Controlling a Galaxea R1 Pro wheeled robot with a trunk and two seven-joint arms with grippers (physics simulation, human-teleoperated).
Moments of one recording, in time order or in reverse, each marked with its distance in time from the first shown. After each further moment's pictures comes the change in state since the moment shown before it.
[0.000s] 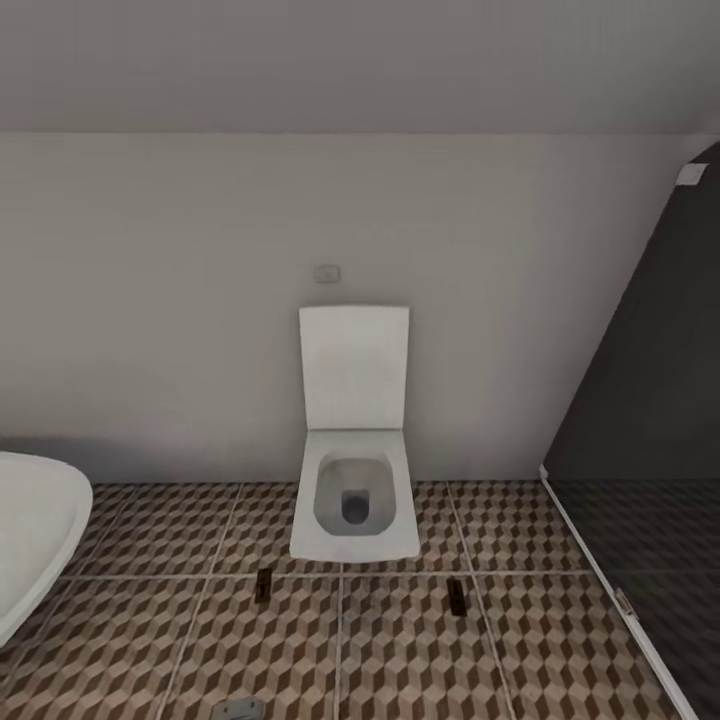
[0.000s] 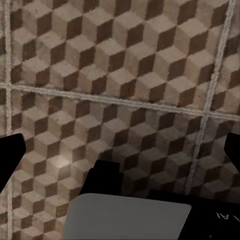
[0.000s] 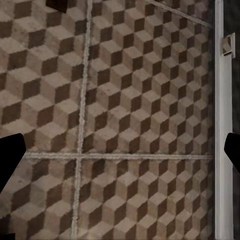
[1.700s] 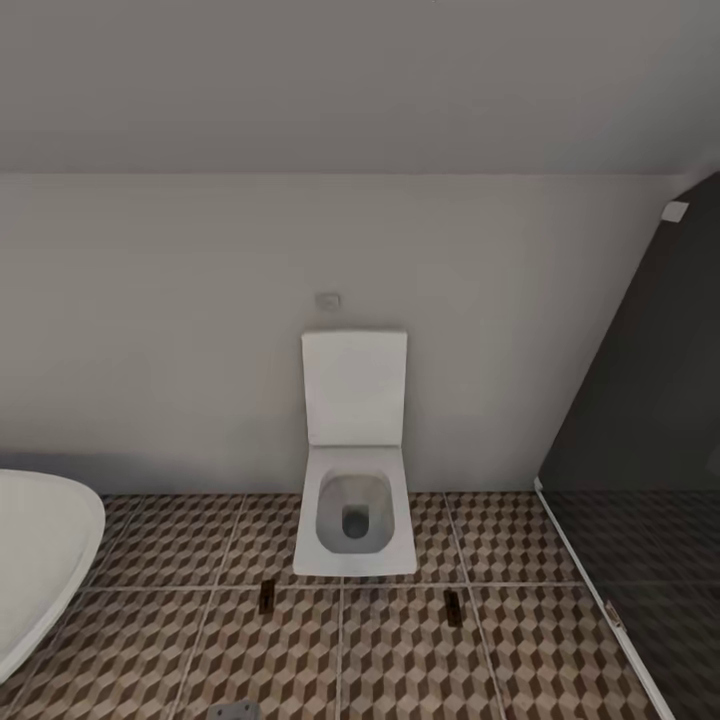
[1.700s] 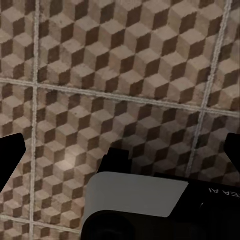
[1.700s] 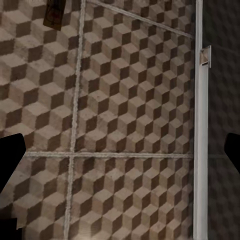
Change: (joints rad) left arm 0.009 0.005 0.000 0.013 -0.001 -0.002 0.007; right arm 0.000 0.000 0.000 0.000 0.000 0.000 0.000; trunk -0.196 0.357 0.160
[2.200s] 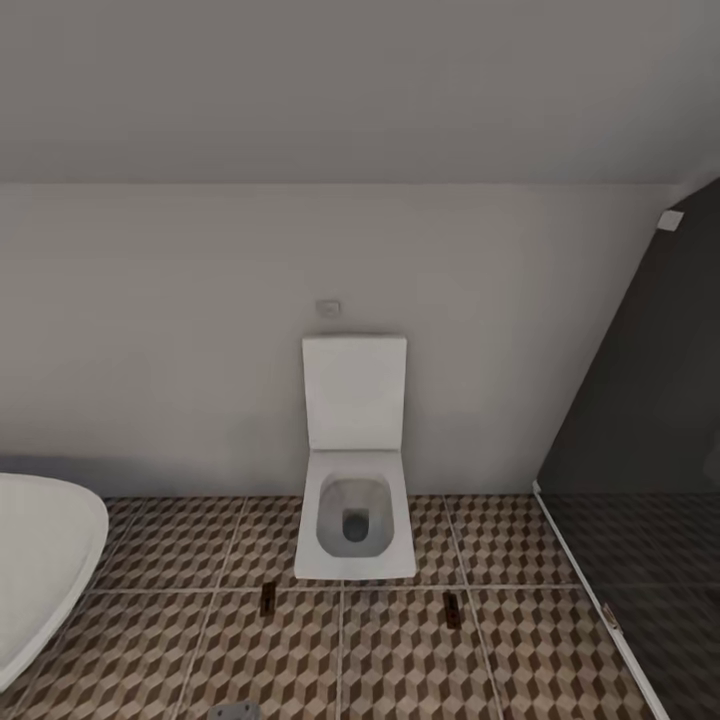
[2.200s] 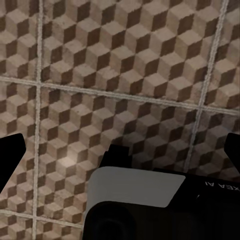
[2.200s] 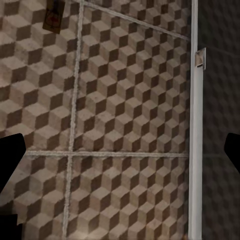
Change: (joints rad) left arm 0.000 0.000 0.000 -0.002 0.000 0.000 0.000; right arm 0.000 0.000 0.000 0.000 0.000 0.000 0.000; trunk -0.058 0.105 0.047
